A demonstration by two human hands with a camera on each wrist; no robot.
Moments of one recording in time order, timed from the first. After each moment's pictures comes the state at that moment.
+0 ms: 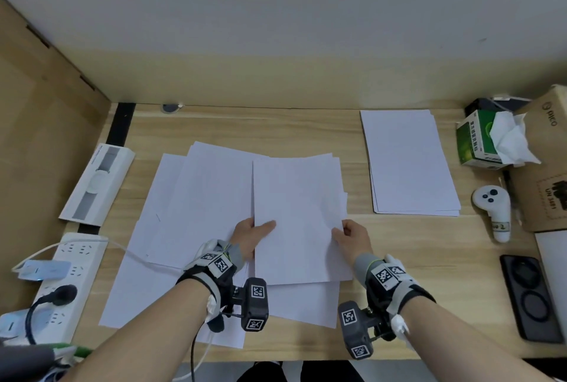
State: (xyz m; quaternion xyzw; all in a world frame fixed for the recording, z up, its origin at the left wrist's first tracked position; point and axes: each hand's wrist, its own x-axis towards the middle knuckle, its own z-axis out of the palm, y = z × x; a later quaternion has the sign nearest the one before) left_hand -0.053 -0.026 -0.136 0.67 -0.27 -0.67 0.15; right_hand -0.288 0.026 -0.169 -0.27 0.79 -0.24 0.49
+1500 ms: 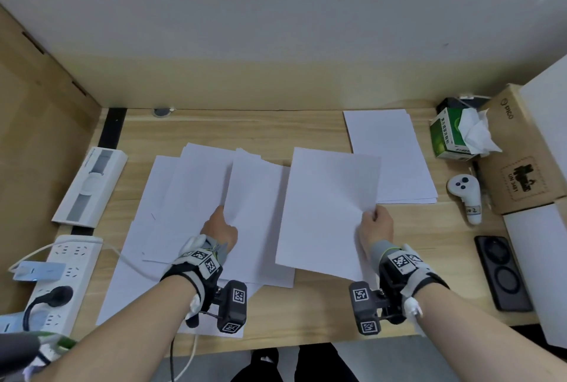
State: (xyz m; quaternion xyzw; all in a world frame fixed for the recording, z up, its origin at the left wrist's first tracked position) left_hand -0.015 -0.024 -0.127 0.75 -0.52 -0.41 0.05; right_hand -0.322 0.042 -0.132 -0.24 0.87 -0.33 0.29
